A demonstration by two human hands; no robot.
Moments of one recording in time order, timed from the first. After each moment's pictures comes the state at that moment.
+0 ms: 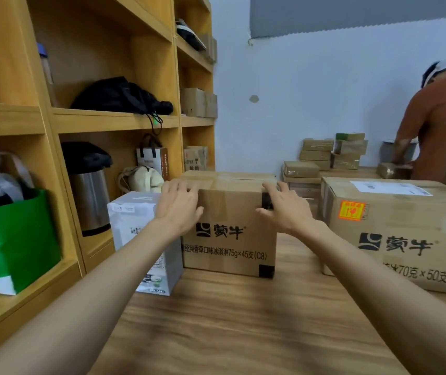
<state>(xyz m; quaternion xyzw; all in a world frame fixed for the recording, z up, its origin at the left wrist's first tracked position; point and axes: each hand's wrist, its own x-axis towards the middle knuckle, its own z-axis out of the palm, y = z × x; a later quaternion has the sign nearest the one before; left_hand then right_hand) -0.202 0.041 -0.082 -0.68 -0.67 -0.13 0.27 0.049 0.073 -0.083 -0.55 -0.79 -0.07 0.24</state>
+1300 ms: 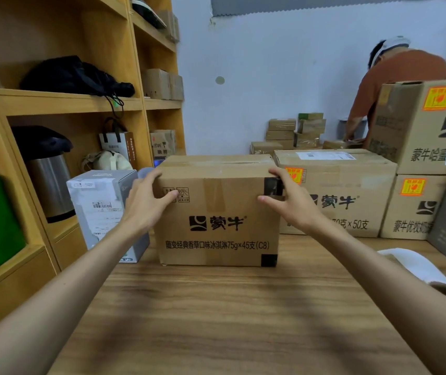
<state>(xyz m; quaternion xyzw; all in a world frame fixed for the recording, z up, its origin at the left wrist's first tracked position) -0.151 -0.044 -0.105 -0.63 -0.64 -0.44 -0.06 0.160 -0.038 -0.109 -0.51 -0.74 0.14 0.41</state>
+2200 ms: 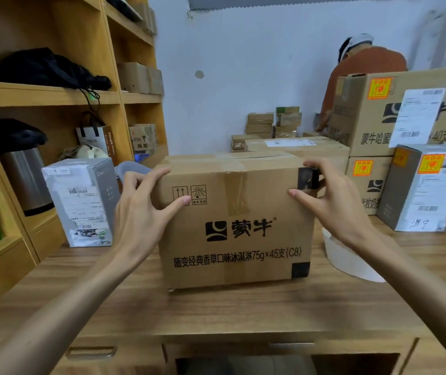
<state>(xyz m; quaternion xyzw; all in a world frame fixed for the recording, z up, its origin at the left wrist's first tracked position) -0.071 -0.153 -0.129 -0.66 -0.51 -0.54 0.08 0.264 -0.146 -0.122 -0.50 -0.71 -0.05 0.49</state>
